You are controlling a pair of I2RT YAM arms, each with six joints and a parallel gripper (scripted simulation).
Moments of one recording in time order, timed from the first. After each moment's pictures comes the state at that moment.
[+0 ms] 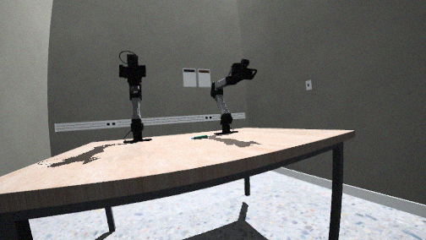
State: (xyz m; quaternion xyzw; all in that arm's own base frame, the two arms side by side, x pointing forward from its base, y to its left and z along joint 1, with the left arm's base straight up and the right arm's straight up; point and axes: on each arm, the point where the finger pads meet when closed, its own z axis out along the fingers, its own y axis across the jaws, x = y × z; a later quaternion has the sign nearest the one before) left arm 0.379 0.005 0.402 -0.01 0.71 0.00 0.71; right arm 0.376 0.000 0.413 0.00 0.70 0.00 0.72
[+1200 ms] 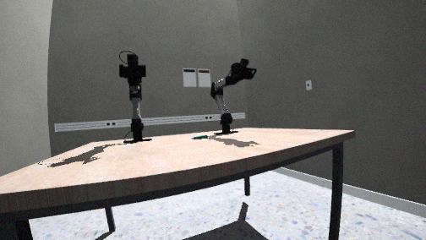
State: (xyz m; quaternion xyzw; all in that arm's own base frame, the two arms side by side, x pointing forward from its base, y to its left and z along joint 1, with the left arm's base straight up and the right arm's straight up) left arm 0.377 0.003 0.406 0.00 0.70 0.00 0.71; right arm 0.375 0.001 0.414 0.00 0.70 0.00 0.72
